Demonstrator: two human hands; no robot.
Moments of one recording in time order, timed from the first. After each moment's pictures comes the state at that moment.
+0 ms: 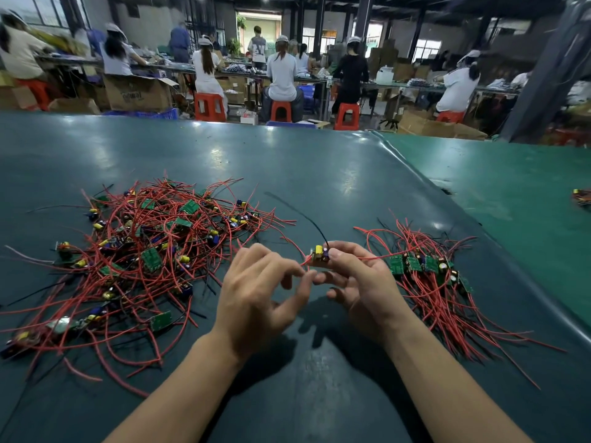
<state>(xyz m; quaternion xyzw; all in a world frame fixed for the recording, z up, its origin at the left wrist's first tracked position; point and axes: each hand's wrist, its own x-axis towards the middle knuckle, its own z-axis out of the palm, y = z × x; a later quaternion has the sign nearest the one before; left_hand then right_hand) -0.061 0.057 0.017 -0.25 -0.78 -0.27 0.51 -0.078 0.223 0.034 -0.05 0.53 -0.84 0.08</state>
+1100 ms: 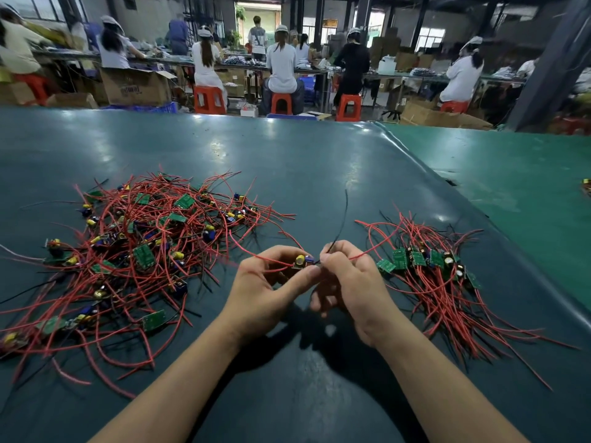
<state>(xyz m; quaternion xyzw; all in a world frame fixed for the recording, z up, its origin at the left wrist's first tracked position) -0.069 0.070 0.013 -0.15 -0.69 -0.70 0.11 -0.075 0.211 0.032 -0.06 0.64 -0.76 0.06</state>
